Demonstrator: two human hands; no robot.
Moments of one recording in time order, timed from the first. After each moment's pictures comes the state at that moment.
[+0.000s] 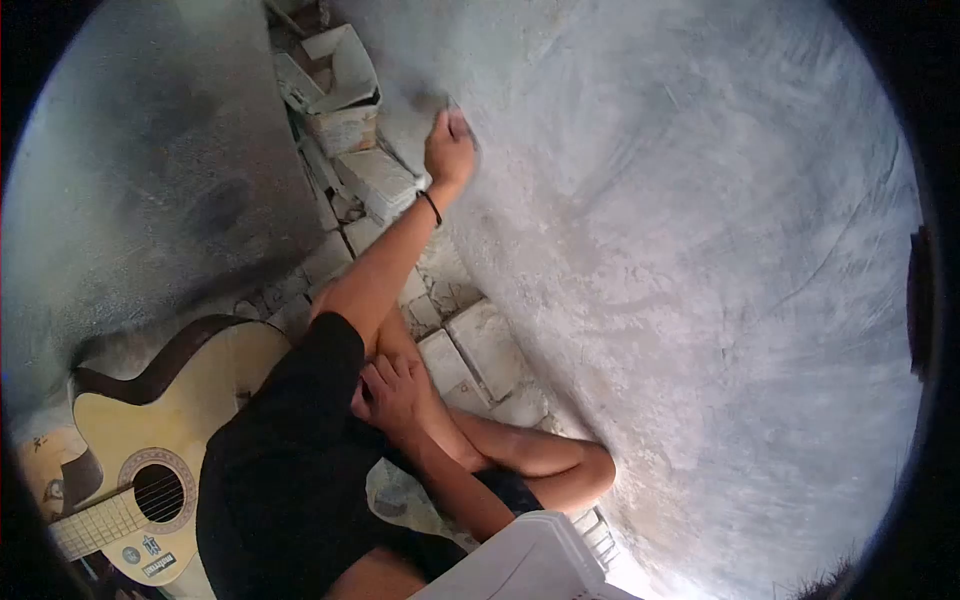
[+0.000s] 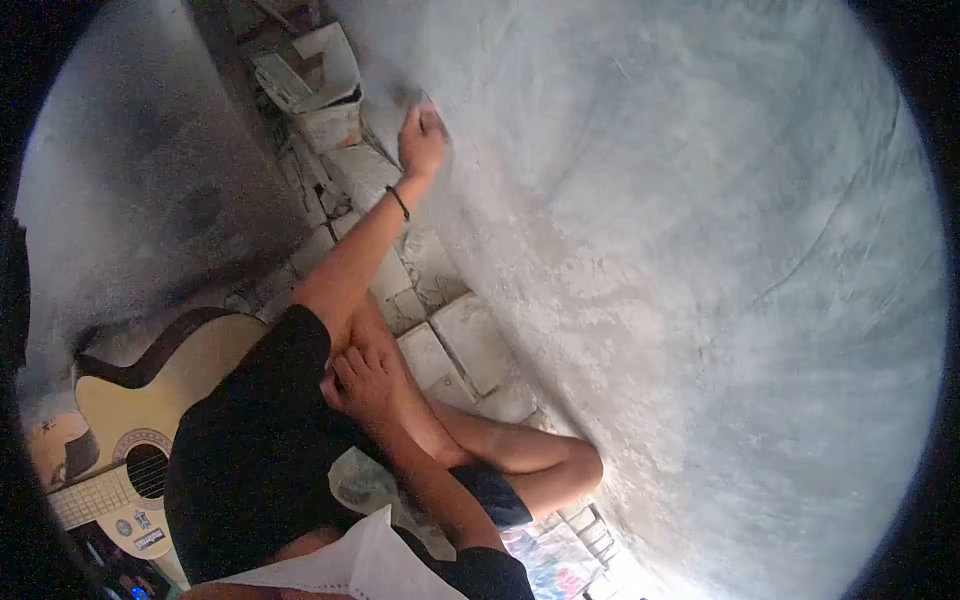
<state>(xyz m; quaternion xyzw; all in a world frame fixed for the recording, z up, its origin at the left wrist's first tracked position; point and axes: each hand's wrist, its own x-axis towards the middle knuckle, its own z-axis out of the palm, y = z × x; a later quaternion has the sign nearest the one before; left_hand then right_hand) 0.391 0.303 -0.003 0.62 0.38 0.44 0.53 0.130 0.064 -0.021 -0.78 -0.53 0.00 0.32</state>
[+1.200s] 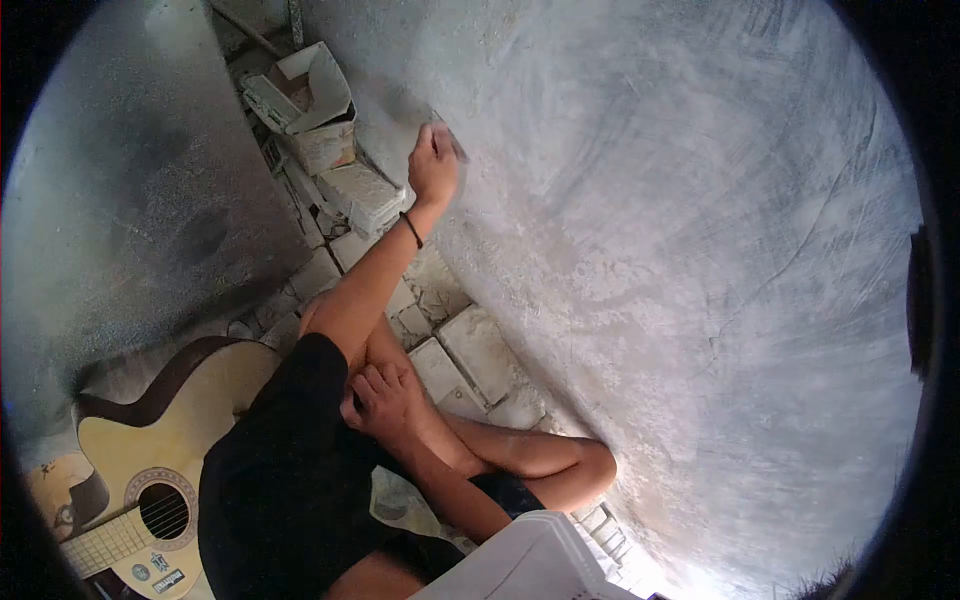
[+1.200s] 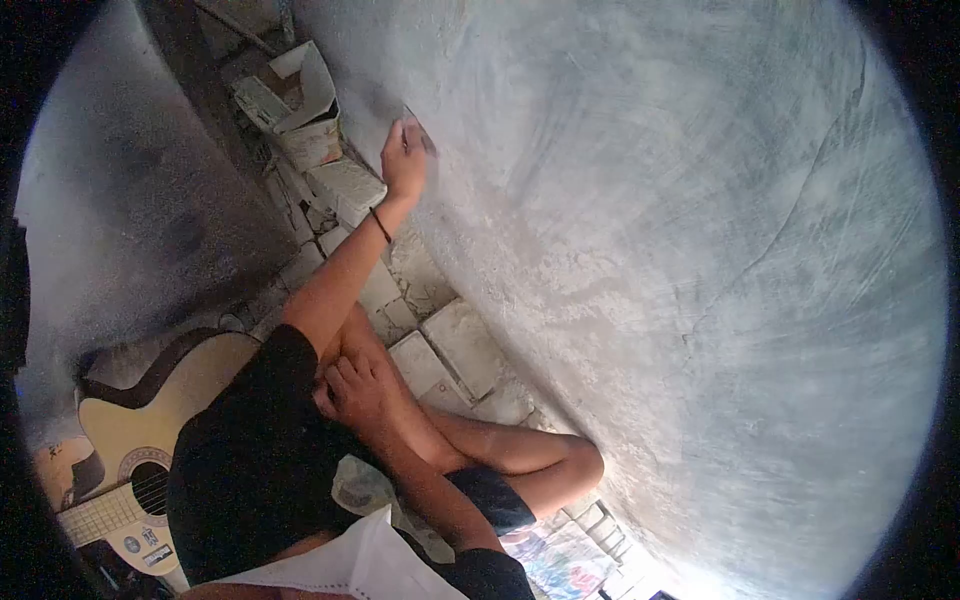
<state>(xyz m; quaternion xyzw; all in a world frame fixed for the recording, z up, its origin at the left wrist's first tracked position) 0.397 0.295 0.002 0.60 0.37 0.48 0.52 0.132 0.070 -0.022 -0.77 -0.54 -0.03 0.34</state>
